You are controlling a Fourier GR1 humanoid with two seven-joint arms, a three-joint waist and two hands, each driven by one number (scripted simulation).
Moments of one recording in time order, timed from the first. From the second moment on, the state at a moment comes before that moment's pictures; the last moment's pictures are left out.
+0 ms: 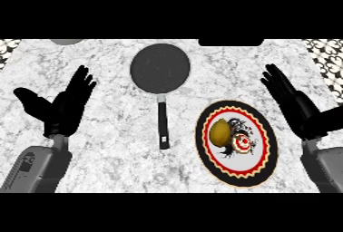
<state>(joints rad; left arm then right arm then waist) -0.28 0.30 -0.09 -1.39 0.39 0.19 0.13 -0.27 -0.45 0.17 -1.40 -0.37 0.04 -0.08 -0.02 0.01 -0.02</state>
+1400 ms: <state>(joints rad) -0.06 0.20 -0.29 -1.58 0.15 0.18 -0.11 0.14 -0.70 0.03 -1.82 -0.04 -0.02 0.00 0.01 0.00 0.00</state>
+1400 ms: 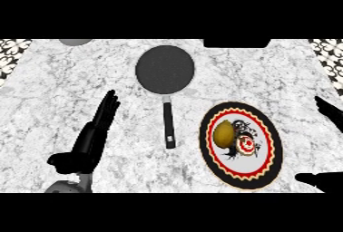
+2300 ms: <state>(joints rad) -0.05 0.16 -0.25 -1.56 0.12 0.15 -0.12 -0.13 -0.61 0.38 -1.68 0.36 0.22 0.41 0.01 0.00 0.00</state>
